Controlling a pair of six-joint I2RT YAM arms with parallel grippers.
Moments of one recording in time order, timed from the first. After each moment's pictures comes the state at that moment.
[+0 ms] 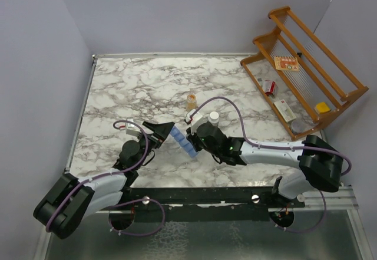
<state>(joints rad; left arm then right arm) -0.57 1.03 0.01 0.98 -0.11 -1.24 1.10 1.48 0.79 0.18 0.29 0.17</state>
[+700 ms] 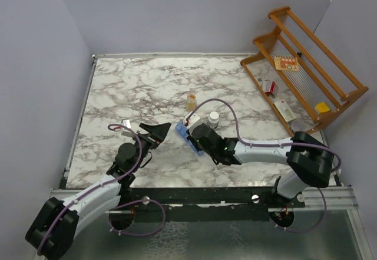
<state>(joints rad) -0.57 0.76 0.01 0.73 -0.15 -1.14 1.10 1.56 0.80 0.18 0.42 0.10</state>
